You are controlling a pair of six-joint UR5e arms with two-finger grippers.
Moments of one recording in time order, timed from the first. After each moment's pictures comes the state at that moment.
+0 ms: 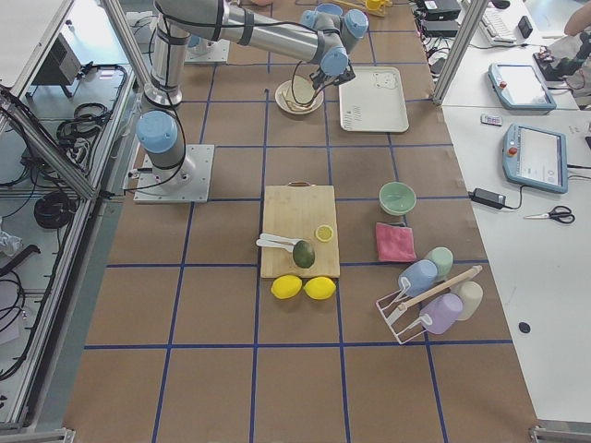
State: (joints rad) left arm -1.60 -1.54 -1.55 -1.56 1.56 -0.05; right arm 1.77 -1.14 1.55 -1.70 -1.29 1.10
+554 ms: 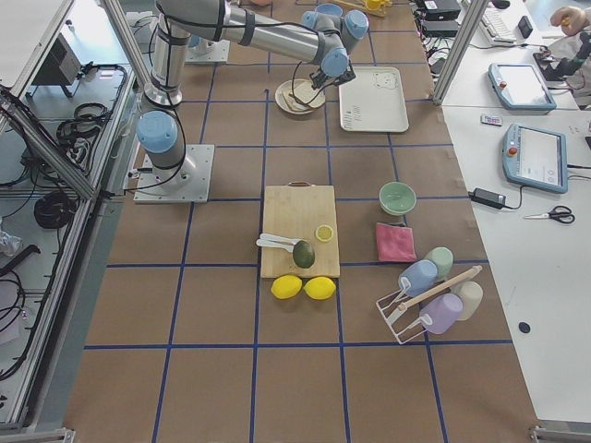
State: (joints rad) left arm -1.60 -1.54 -1.55 -1.56 1.56 -0.05; right arm 1.77 -1.13 1.55 -1.71 -1.28 1.11
